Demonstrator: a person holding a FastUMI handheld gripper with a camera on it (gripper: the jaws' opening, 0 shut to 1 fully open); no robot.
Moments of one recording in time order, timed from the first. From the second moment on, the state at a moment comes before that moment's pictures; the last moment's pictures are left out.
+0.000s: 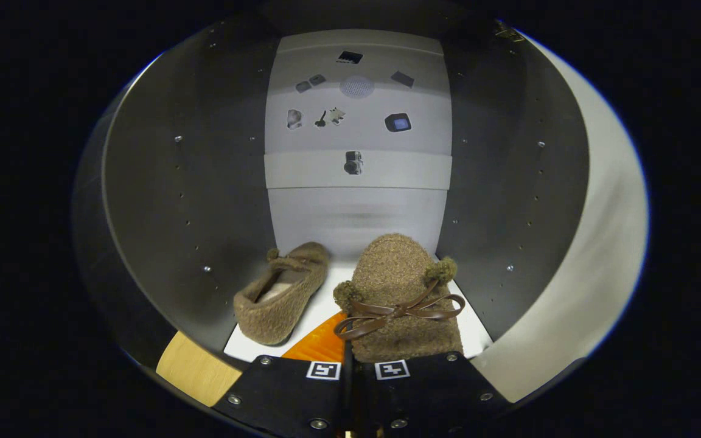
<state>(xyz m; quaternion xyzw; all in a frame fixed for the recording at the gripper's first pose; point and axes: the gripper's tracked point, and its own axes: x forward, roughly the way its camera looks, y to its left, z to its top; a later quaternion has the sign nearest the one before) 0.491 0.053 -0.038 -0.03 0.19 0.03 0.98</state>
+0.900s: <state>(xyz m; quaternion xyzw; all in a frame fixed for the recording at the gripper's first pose) 0.604 0.043 -0.099 -0.02 0.26 0.02 0.97</state>
